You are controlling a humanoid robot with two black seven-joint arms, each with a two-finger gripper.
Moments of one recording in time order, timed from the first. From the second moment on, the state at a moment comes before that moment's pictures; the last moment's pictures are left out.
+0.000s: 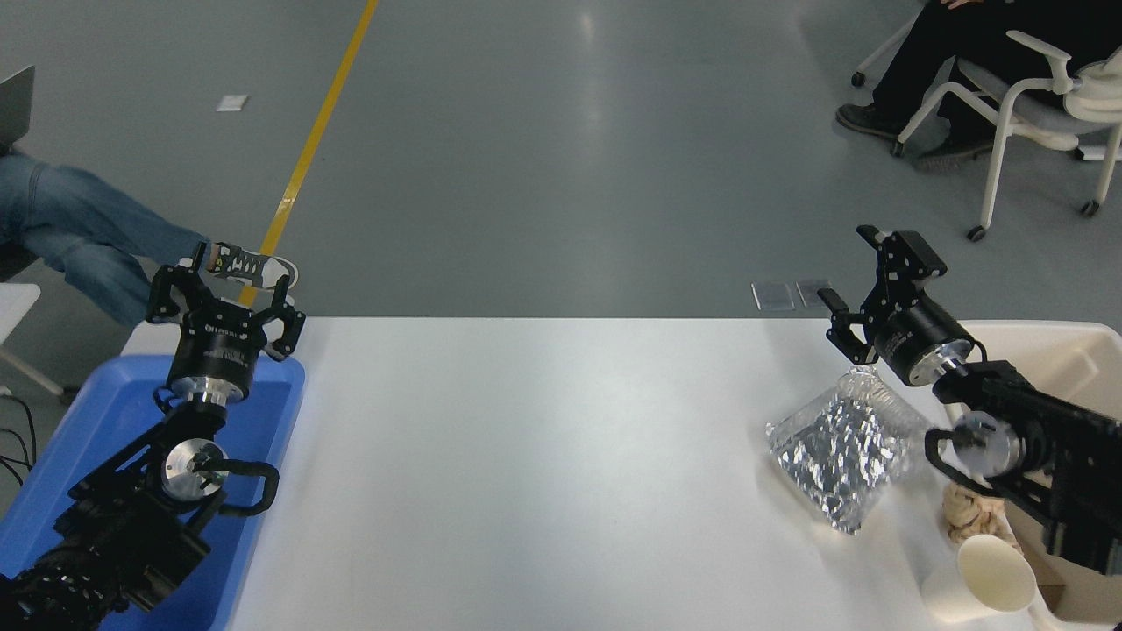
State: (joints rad) left arm -0.60 0.23 -0.89 -0.42 -0.07 -0.57 -0.53; right arm 0.98 -0.58 -0.32 0.78 0.12 0.22 0.55
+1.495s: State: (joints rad) left arm -0.60 0.23 -0.89 -0.42 -0.07 -0.57 -0.53; right arm 2.44 -0.43 -1.53 1.42 0.01 0.78 -0.22
